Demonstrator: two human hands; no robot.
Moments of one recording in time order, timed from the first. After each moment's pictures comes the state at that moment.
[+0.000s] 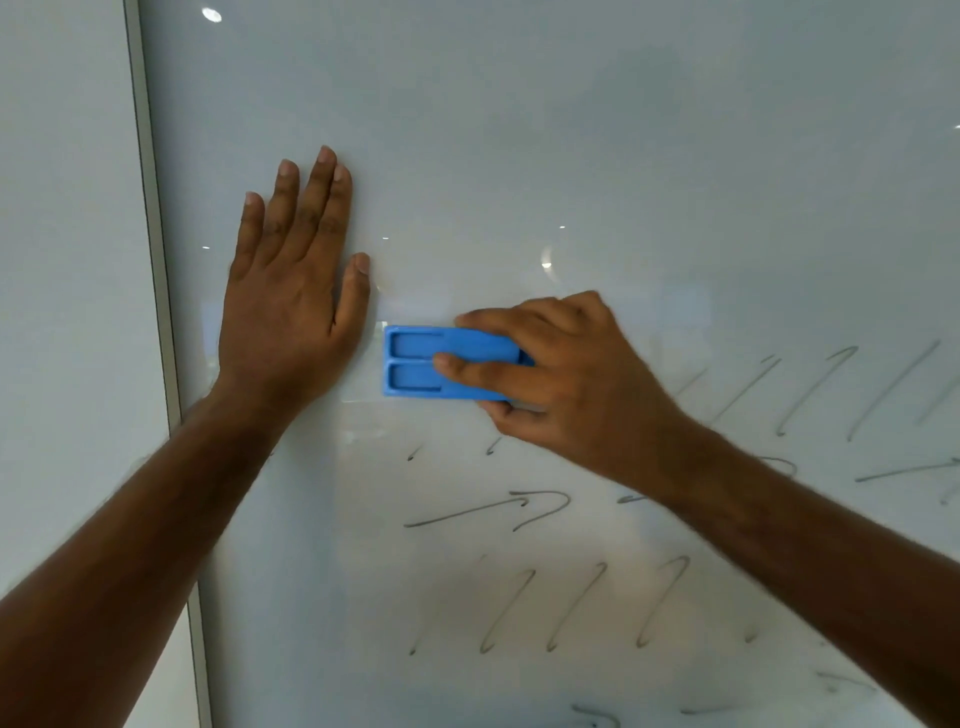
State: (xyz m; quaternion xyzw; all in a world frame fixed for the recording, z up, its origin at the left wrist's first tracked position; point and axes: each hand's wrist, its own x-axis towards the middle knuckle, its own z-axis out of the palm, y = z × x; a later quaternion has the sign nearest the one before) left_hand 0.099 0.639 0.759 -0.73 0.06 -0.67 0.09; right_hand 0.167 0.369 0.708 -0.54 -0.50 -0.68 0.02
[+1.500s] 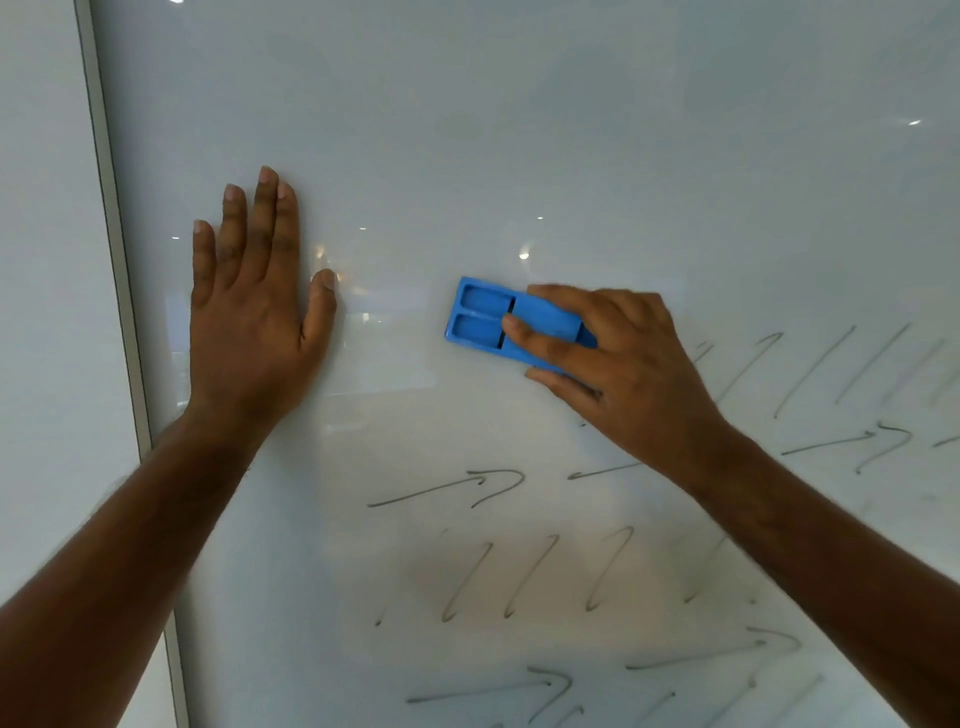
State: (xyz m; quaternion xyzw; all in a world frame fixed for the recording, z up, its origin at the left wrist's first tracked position) left_hand 0.101 0.635 0.734 -0.74 0.03 -0.67 0.06; right_hand 0.183 0.297 0.689 -0.62 -0.41 -0.67 0.03
